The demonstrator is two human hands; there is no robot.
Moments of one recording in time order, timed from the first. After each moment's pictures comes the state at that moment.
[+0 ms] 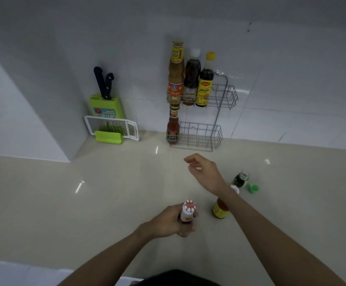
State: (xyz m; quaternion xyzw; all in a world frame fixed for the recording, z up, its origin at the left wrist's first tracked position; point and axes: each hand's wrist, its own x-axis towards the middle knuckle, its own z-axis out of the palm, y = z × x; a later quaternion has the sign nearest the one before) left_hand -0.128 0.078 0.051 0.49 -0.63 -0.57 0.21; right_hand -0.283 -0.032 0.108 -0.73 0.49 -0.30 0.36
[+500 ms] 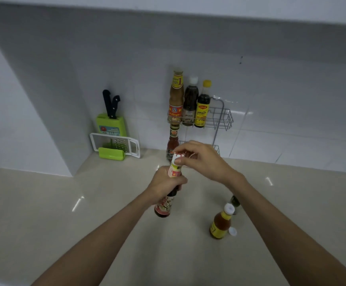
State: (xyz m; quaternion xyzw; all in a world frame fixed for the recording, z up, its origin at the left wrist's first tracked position) left_hand -0.130 0.009 0.165 0.57 -0.52 -0.47 0.43; right_hand -0.277 -0.031 0.239 -0.84 0.36 -0.27 0.29
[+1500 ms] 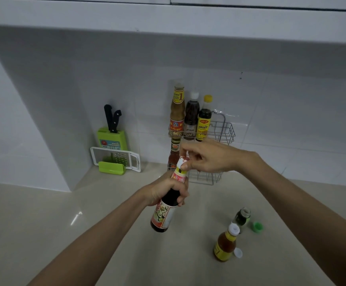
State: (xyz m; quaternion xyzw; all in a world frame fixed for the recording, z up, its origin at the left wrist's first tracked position) left_hand -0.110 -0.016 0.204 0.40 -0.59 -0.62 0.32; right_hand -0.279 -0.065 0.305 -0.95 0.26 -0.06 0.14
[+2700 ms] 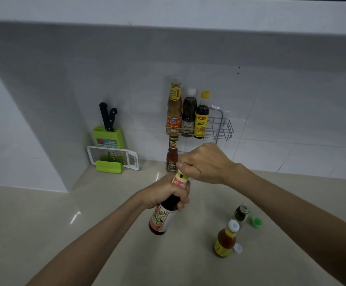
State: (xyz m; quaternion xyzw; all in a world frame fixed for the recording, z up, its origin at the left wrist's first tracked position) left_hand -0.118 -0.003 0.216 0.43 -0.60 -0.61 0.28; right_hand -0.270 -0.053 0.275 -0.95 0.27 -0.14 -0.10
